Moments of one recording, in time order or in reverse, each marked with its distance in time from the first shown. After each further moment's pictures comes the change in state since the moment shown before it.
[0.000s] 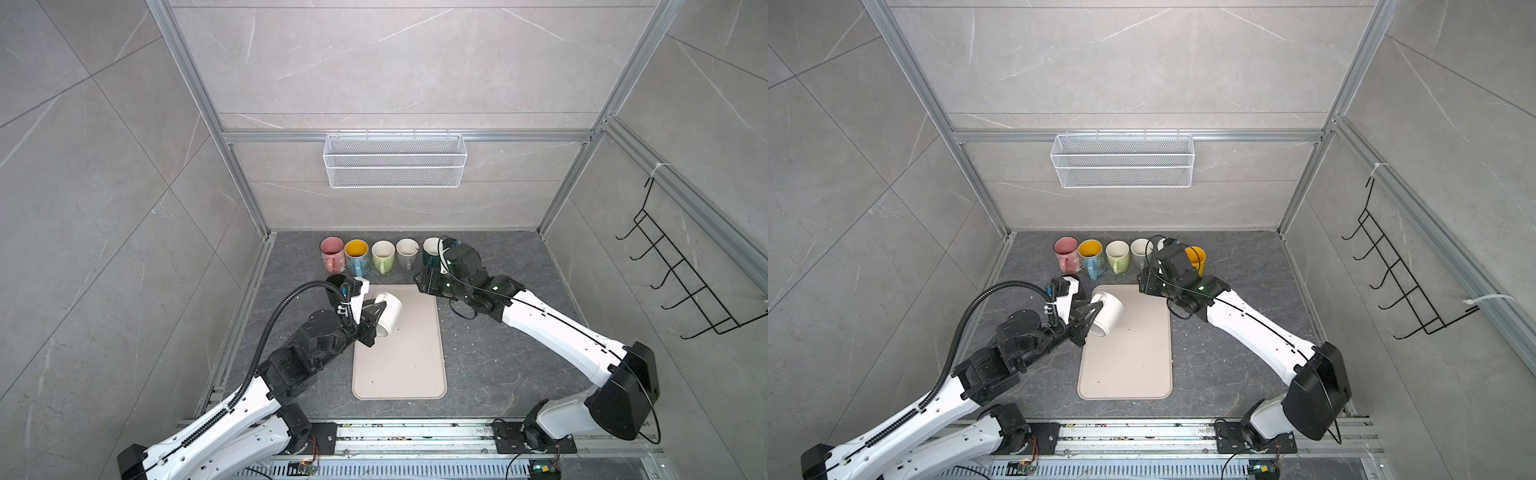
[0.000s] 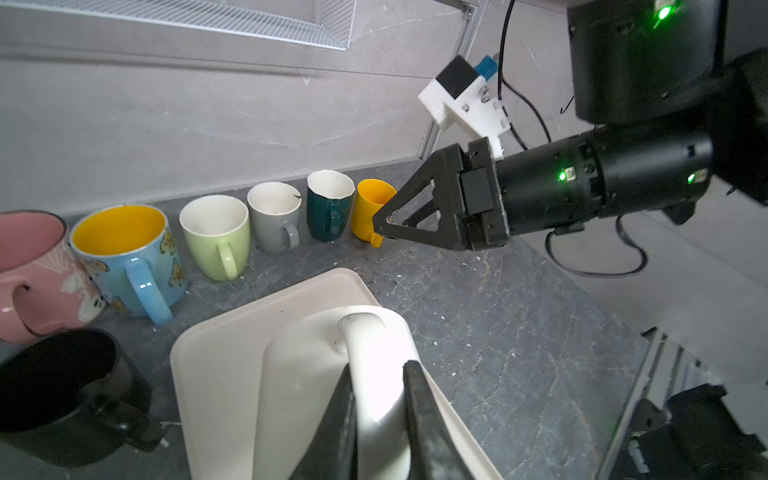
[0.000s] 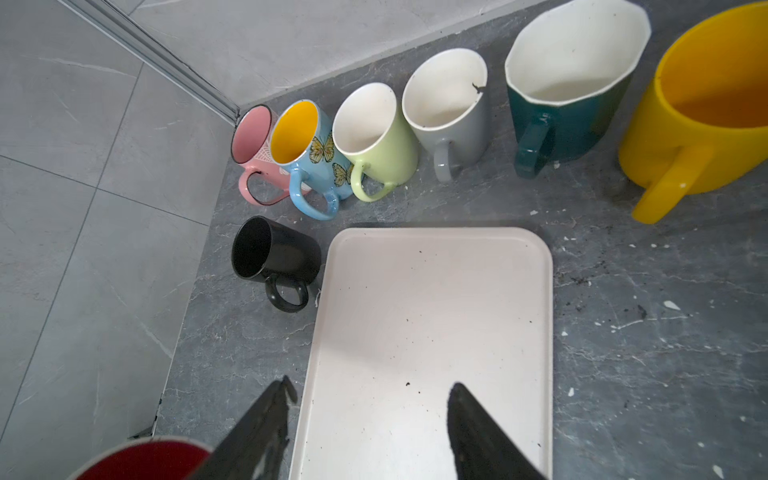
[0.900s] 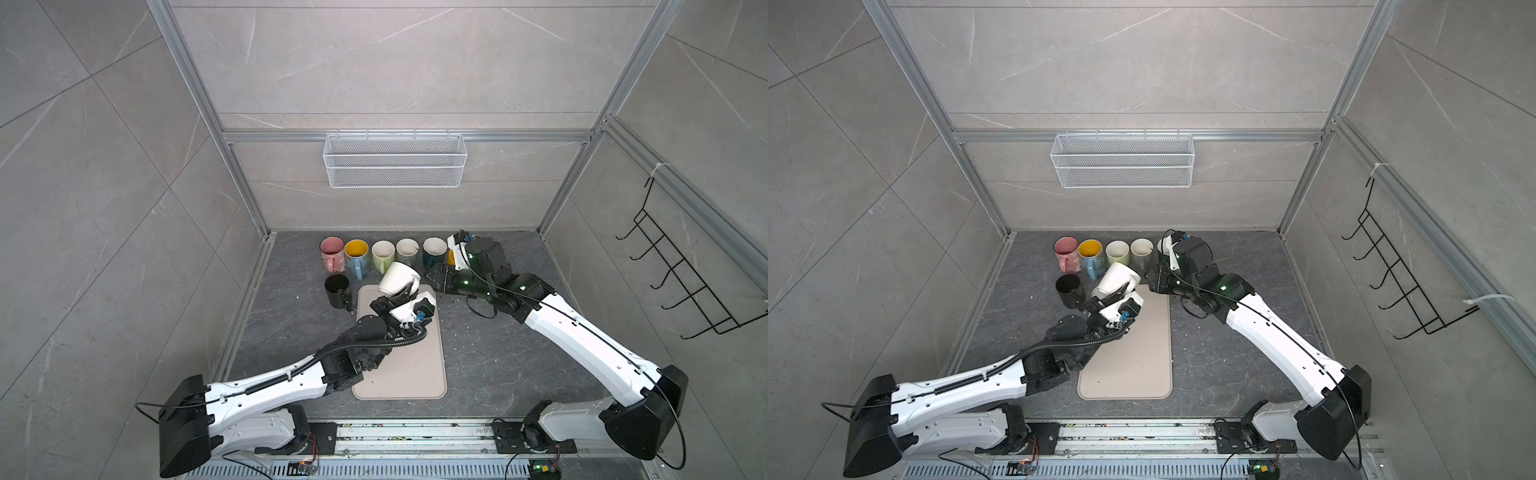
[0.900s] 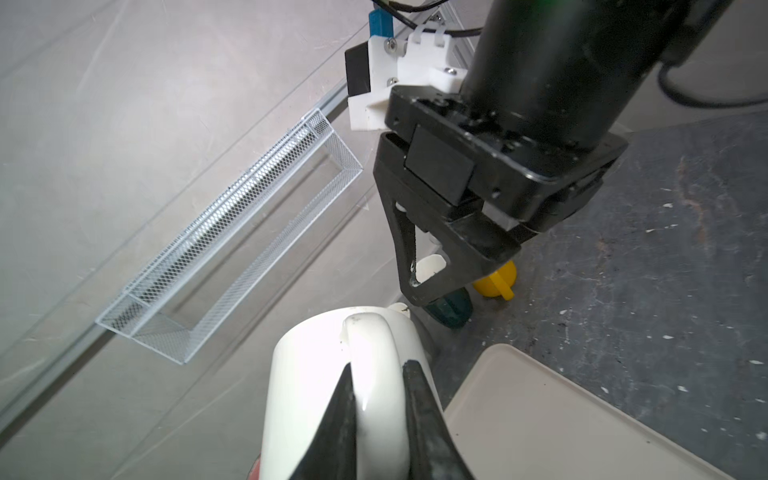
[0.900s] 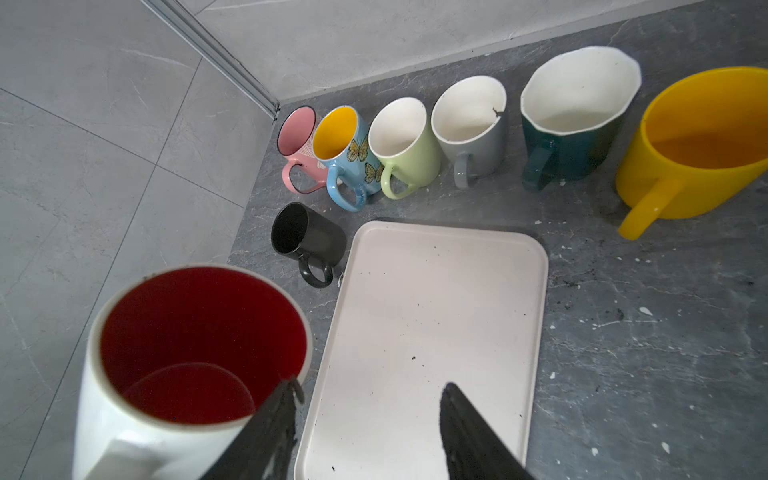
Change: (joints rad) left arm -0.279 0.370 0.009 0.632 -0.467 0.952; right arm -0.058 -0.112 0.048 -0.119 -0.114 -0.090
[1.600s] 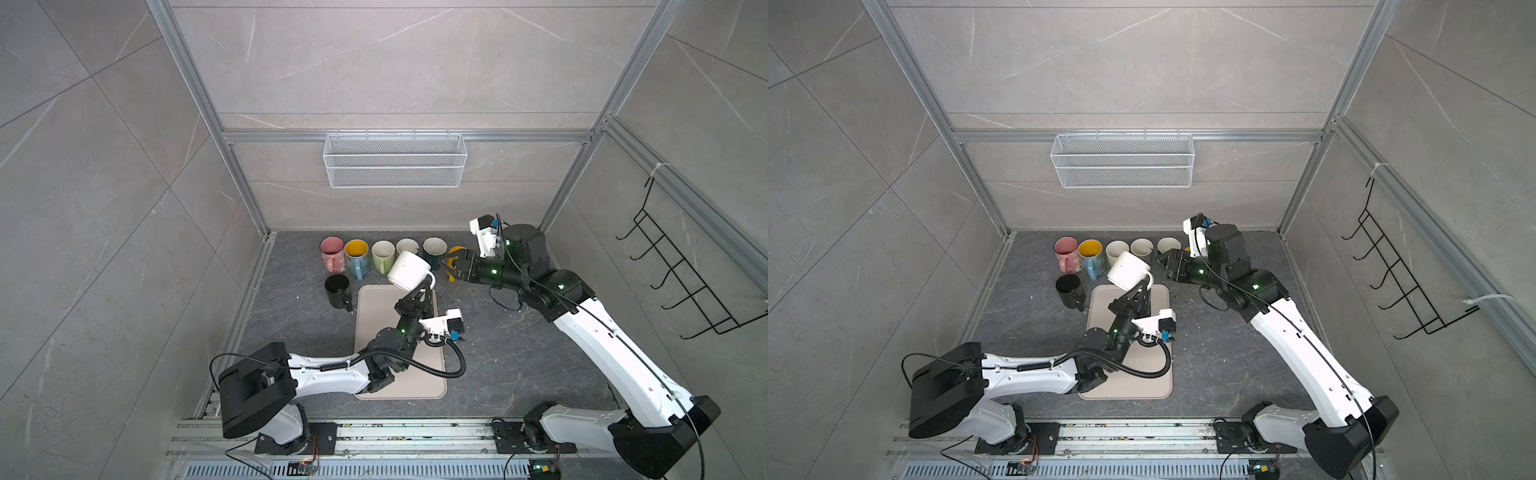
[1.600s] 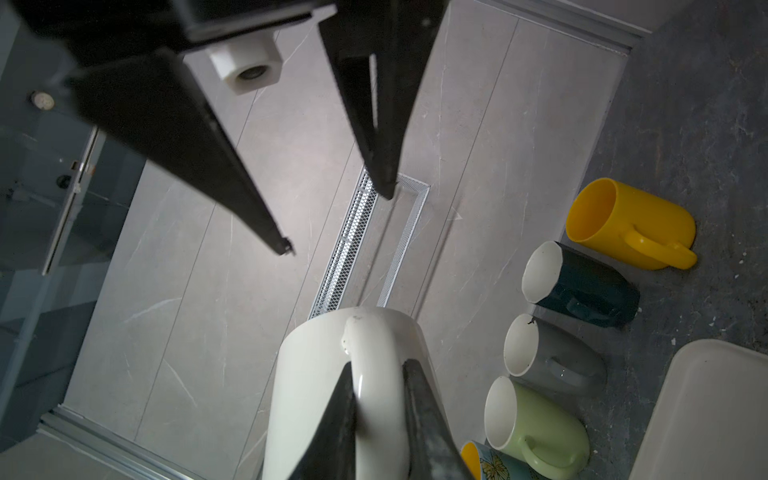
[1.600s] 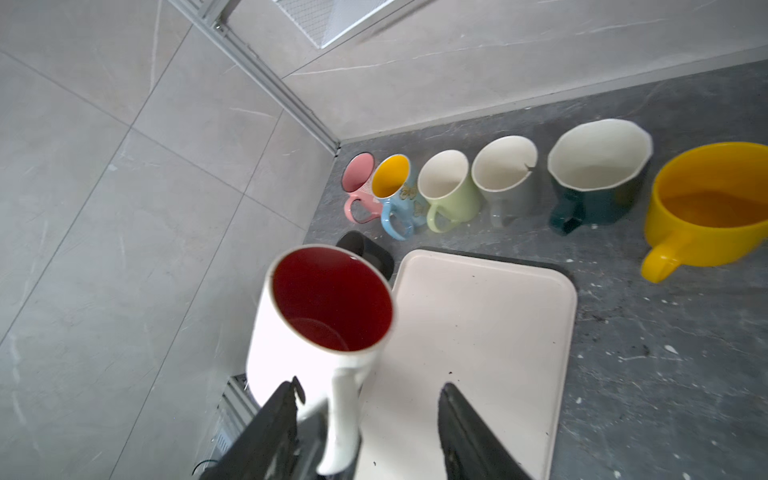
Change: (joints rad) left arm -0.042 0.384 -0.018 0.661 -0.091 0.739; right arm -0.112 -0.070 0.103 -0.041 -0.237 -0.019
